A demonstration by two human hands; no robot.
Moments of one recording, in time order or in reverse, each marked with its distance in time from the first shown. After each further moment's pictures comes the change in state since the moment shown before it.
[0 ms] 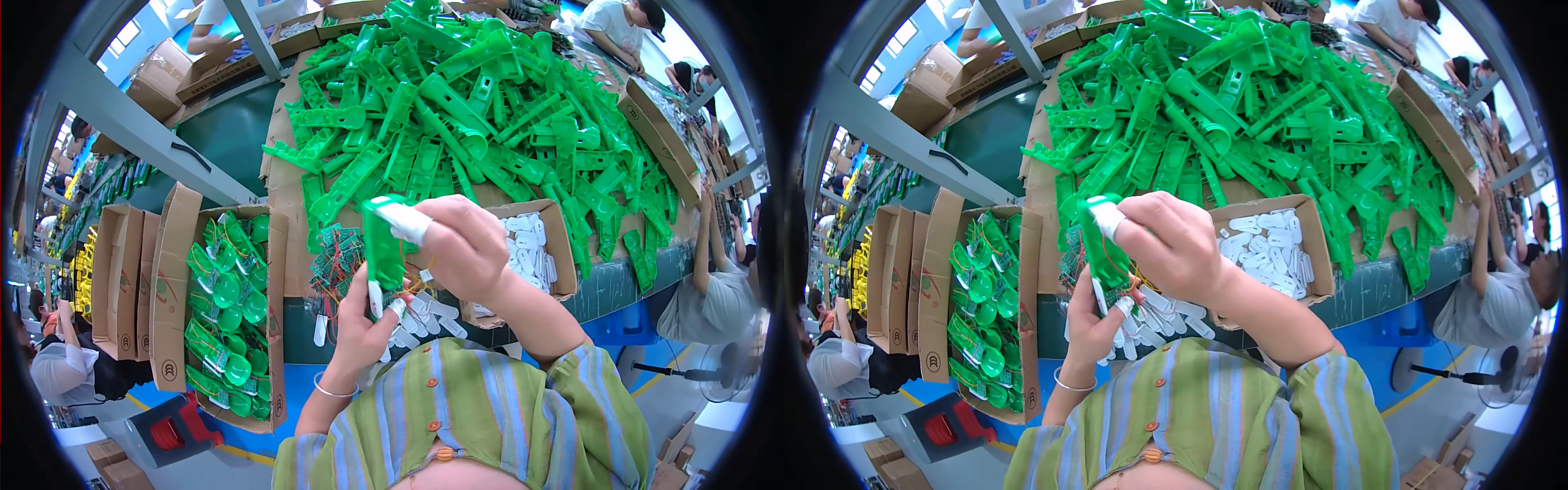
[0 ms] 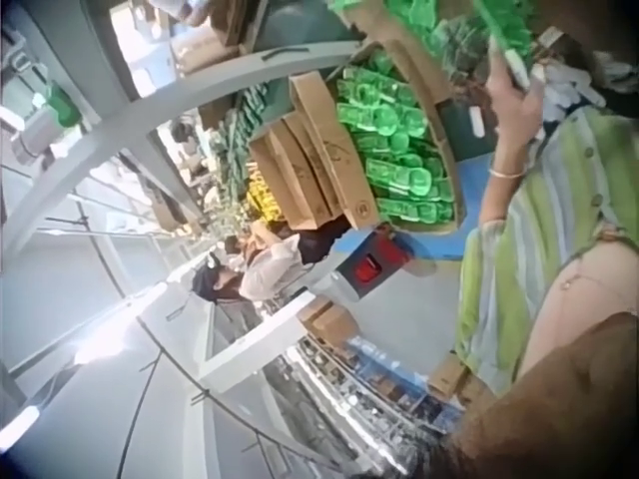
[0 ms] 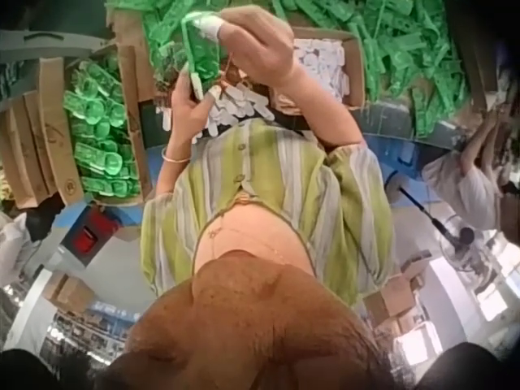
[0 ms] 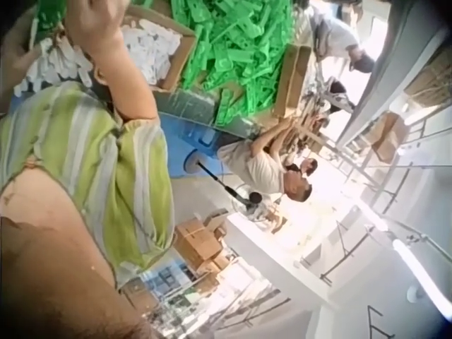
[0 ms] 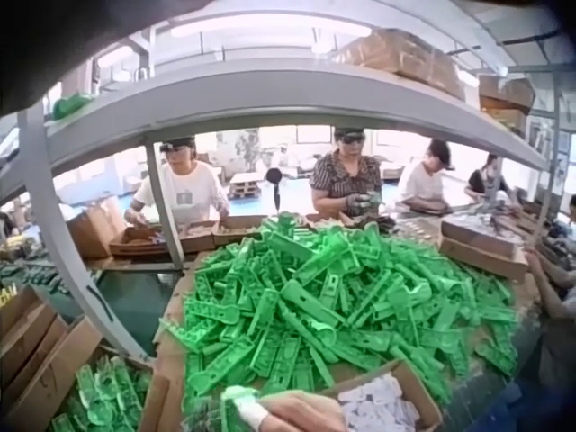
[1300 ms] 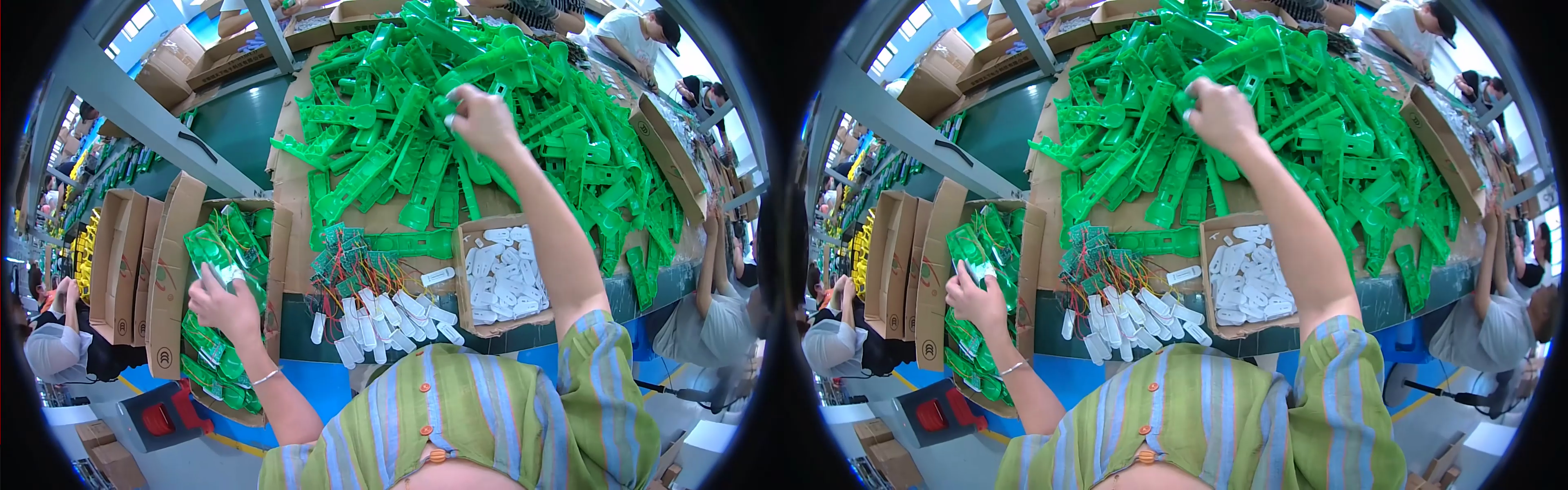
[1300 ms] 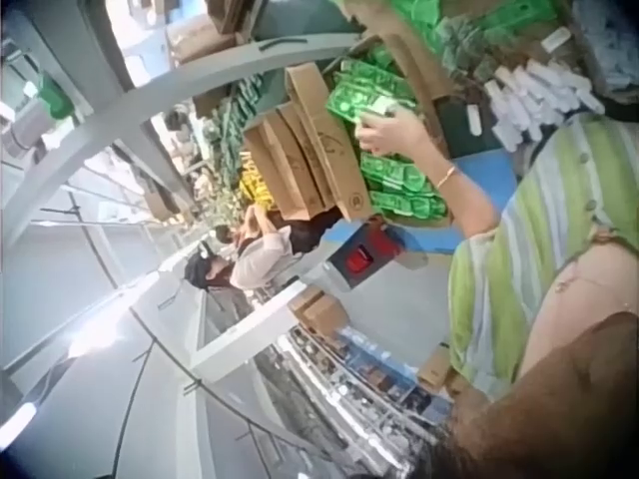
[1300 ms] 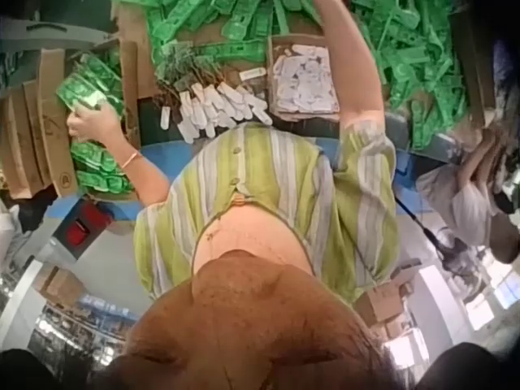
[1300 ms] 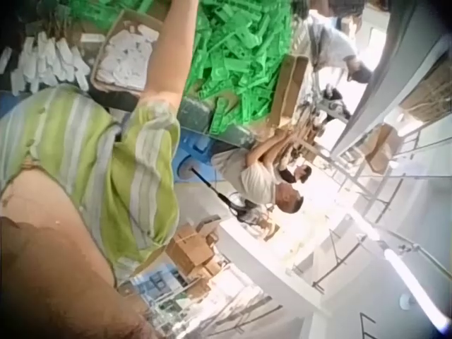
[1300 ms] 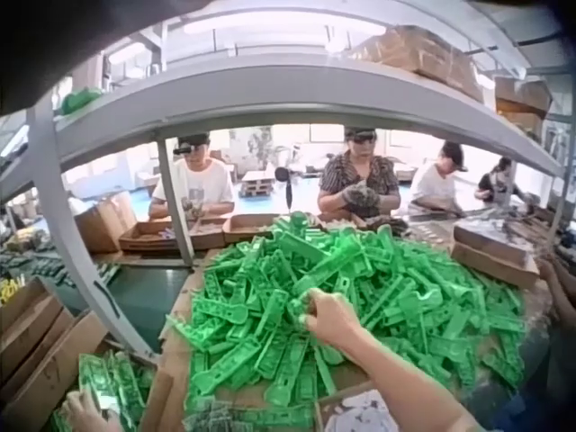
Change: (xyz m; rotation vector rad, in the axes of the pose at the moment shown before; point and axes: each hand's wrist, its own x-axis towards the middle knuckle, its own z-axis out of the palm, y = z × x) left_hand -0.005 0.015 -0.149 1.780 1.039 -0.210; right_hand 0.021 0.171 0.004 -0.367 -0.481 0.598
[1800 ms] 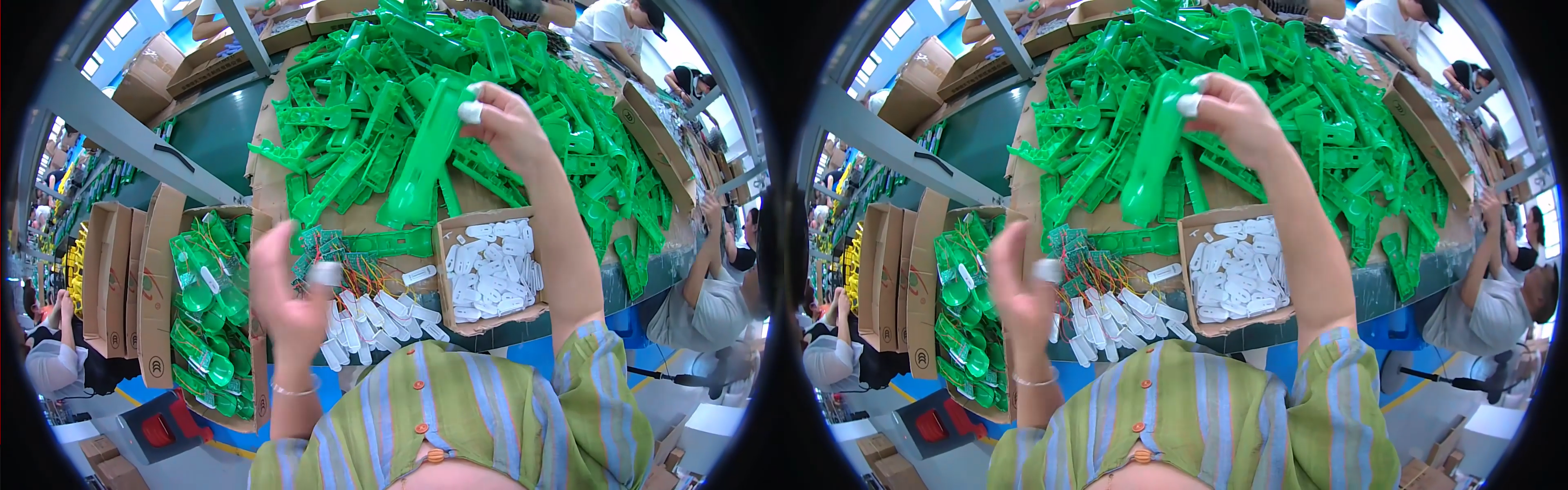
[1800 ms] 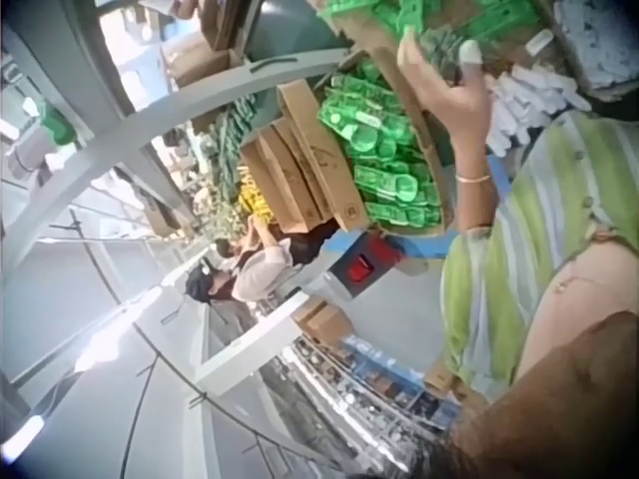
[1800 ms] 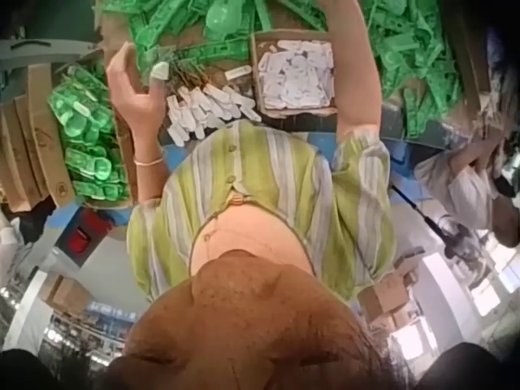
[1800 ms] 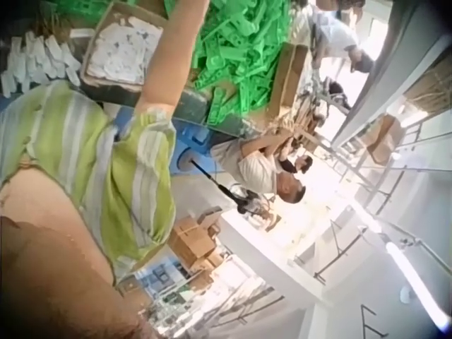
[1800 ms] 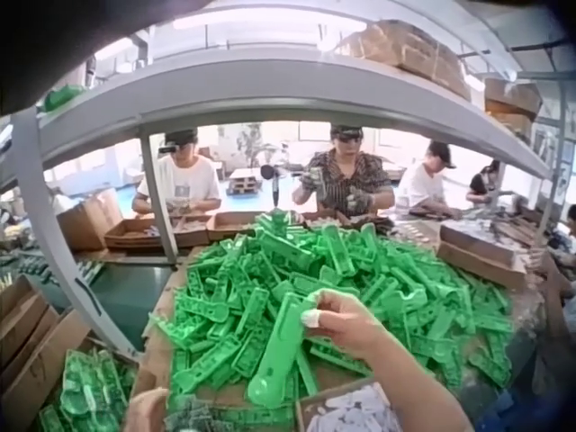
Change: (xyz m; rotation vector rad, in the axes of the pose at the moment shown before) left_hand -0.030 0.117 -0.076 -1.099 -0.249 0.449; right_hand -0.034 0.001 -0.057 1.274 -0.189 0.233
